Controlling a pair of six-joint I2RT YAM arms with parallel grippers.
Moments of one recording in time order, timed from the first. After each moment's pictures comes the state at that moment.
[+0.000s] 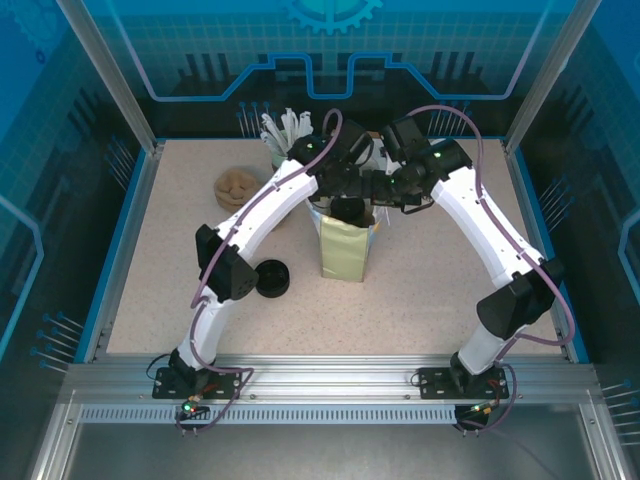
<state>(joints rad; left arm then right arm) -0.68 2.21 2.44 -1.30 -0.12 -0.72 0.47 1.67 1.84 -1.25 -0.03 0.49</state>
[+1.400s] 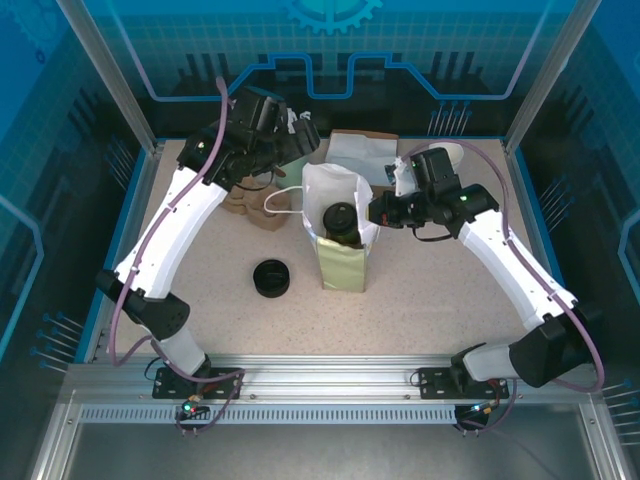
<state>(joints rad) -0.49 1.70 2.12 -1.10 -0.15 -0.80 0.39 1.38 1.35 -0.82 -0.48 0.47</state>
